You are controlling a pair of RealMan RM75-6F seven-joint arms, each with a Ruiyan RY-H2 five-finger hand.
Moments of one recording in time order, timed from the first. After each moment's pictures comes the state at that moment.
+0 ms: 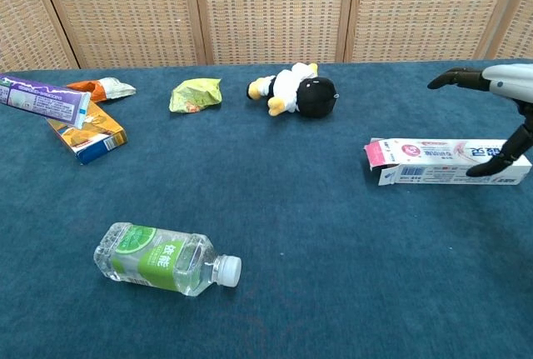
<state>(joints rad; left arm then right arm) -0.51 -1.22 -0.09 -1.40 1.42 1.25 0.36 0.51 -1.33 0.25 -1.61 -1.17 0.93 -0.31</state>
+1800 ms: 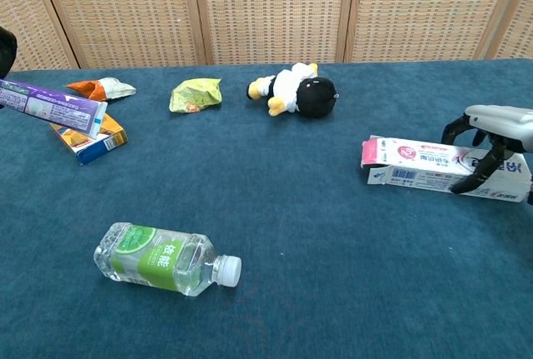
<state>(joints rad) -0.50 -1.24 -0.11 -1.49 1.41 1.25 0.45 0.64 -1.59 0.19 -1.07 -1.11 0.81 -0.05</state>
